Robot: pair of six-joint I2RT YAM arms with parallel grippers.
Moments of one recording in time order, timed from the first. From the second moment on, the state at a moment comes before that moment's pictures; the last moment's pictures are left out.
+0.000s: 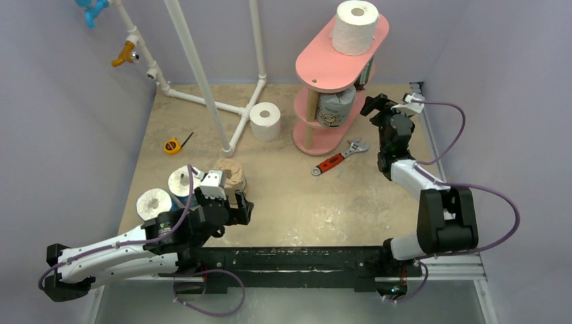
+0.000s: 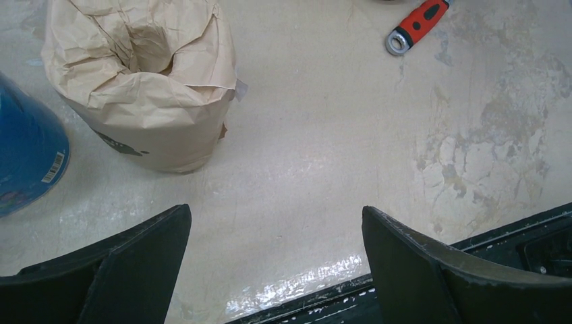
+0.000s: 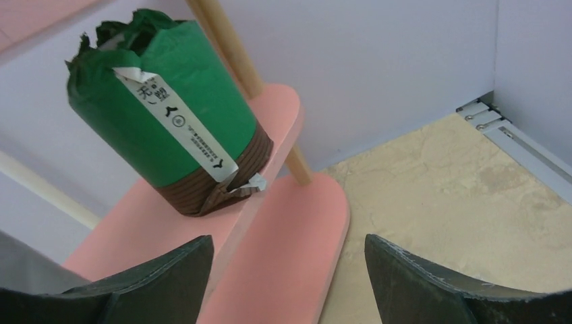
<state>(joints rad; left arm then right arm) -1.23 0.54 0.59 -0.73 -0.72 -0.86 0.11 1.41 0.75 0.71 0.27 0.42</state>
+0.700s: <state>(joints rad) -1.23 0.63 0.63 -0.72 -0.77 -0.80 0.01 1.66 0.92 0.90 -0.08 0.48</state>
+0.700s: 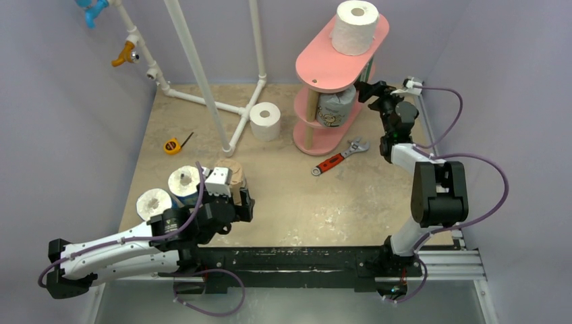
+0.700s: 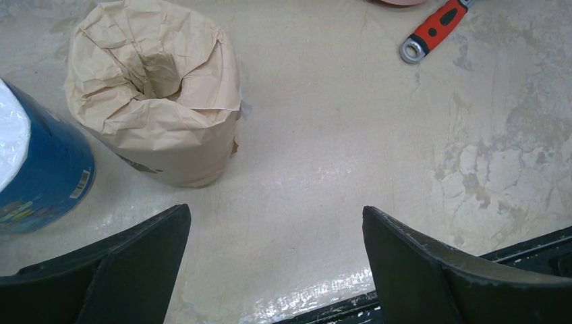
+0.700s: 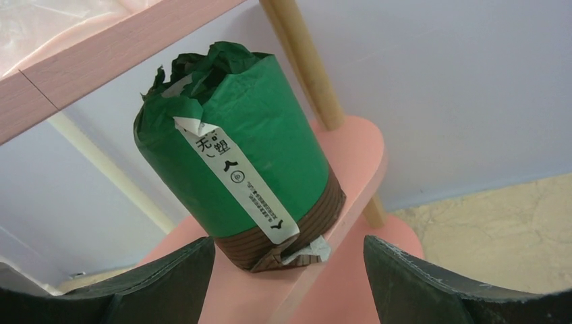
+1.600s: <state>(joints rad) -1.21 0.68 0.65 -0.72 -0.78 -0.78 0.01 1.84 1.16 0.85 -0.12 0.50</state>
